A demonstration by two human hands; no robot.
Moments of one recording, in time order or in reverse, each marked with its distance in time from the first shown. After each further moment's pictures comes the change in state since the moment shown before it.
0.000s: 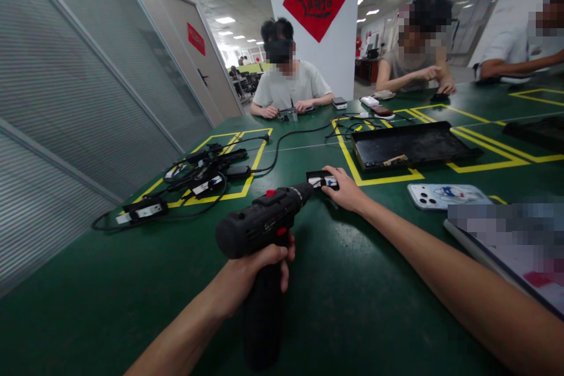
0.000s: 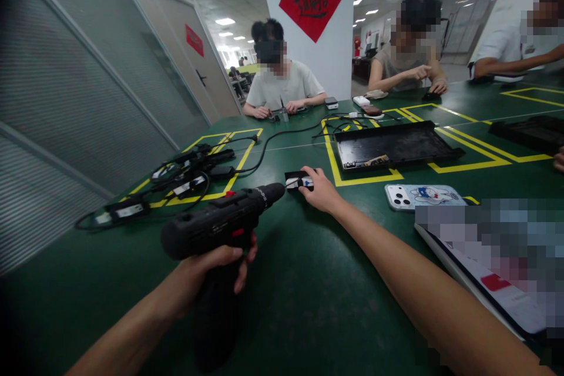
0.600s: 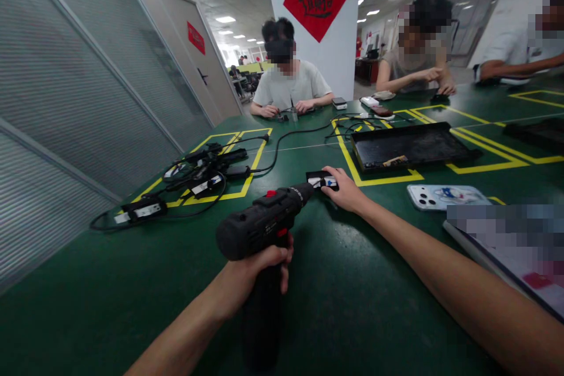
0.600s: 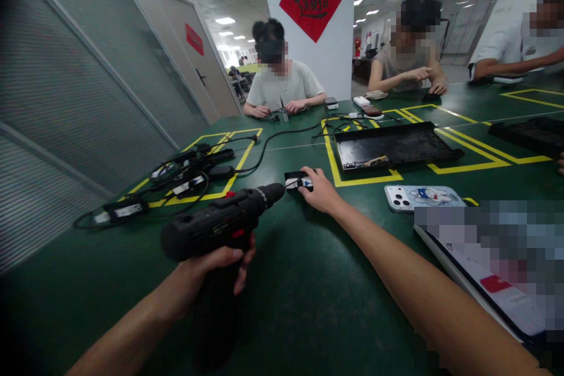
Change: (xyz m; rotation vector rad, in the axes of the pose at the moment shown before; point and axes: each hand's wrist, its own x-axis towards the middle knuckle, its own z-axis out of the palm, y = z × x) left_hand 0.000 -0.003 -0.001 0.010 0.001 -0.010; right_hand 0.000 0.000 0.000 0.000 0.004 -0.004
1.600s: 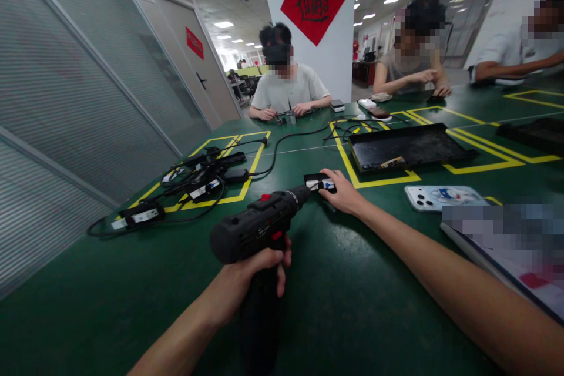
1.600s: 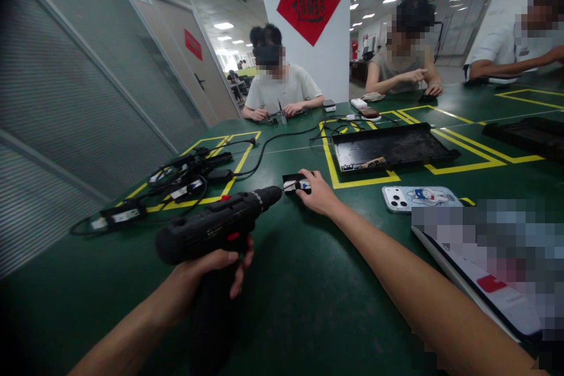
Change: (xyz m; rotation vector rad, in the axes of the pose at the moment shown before) left_hand 0.002 0.006 0.001 0.009 -0.010 -0.005; right_hand 0.001 0.003 0.002 0.010 0.003 -0.011
